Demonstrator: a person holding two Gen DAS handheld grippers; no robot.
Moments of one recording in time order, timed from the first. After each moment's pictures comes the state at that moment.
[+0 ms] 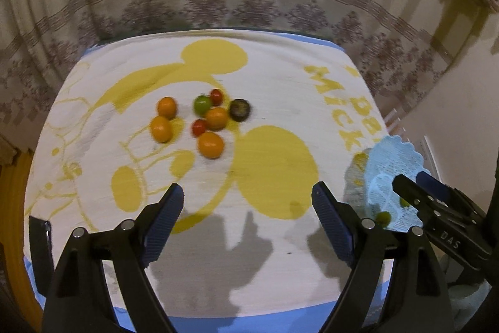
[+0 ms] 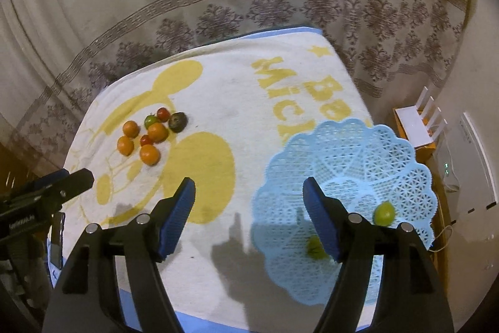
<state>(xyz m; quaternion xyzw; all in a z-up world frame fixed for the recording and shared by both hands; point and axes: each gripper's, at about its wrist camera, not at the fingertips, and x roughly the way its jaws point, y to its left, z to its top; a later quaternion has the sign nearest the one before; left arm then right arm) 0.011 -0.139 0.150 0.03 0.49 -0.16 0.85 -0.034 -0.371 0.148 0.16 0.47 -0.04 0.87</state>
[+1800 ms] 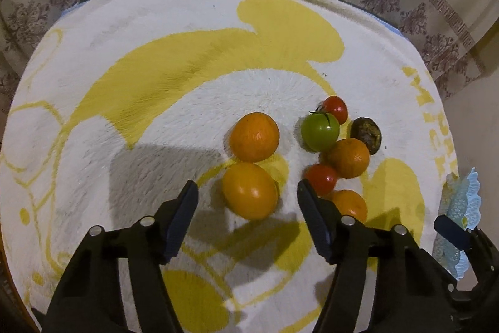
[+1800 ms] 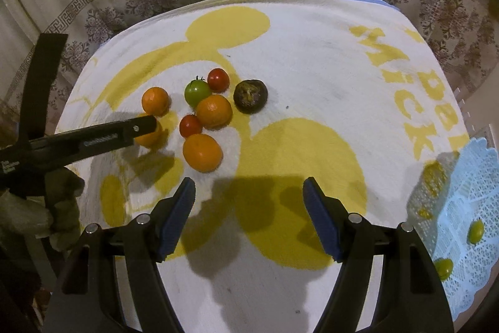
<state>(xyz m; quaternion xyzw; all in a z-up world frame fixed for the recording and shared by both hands) 0.193 -0.058 0.032 0.03 0.58 -0.18 0.80 0.097 -0.237 0.073 0.12 0.55 -0.02 0.83</state>
